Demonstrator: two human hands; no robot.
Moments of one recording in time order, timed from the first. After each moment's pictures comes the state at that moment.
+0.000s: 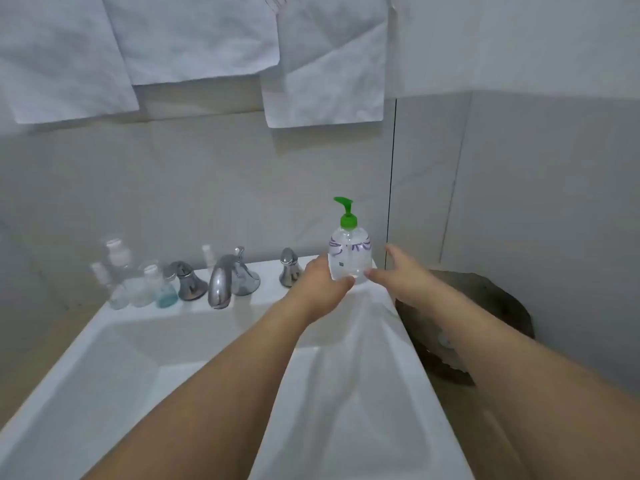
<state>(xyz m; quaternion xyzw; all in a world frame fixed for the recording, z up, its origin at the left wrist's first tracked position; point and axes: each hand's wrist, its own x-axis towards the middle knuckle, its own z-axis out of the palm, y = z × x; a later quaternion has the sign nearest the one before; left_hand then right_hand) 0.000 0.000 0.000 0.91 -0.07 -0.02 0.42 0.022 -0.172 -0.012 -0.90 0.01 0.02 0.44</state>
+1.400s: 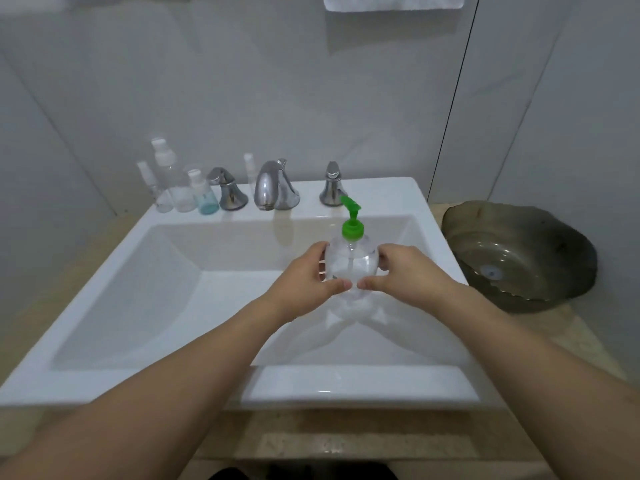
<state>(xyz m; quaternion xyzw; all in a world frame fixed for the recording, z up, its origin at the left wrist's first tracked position) -0.062 0.092 -0.114 0.86 -0.05 -0.05 0.50 -0.041 -0.113 -0.088 -0.94 -0.13 0.07 0.32</state>
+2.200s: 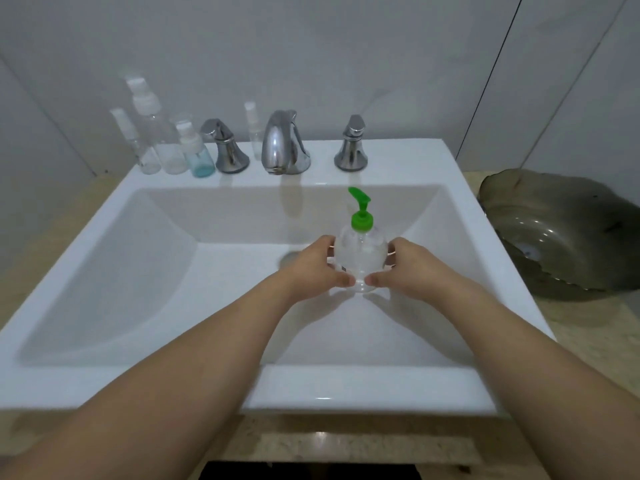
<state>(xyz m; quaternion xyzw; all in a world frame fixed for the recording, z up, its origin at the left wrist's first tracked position) -0.030 0.105 -0.157 0.86 0.02 -0.17 0.49 -0.024 -0.083 -0.131 -0.94 -0.03 0.17 0.30</state>
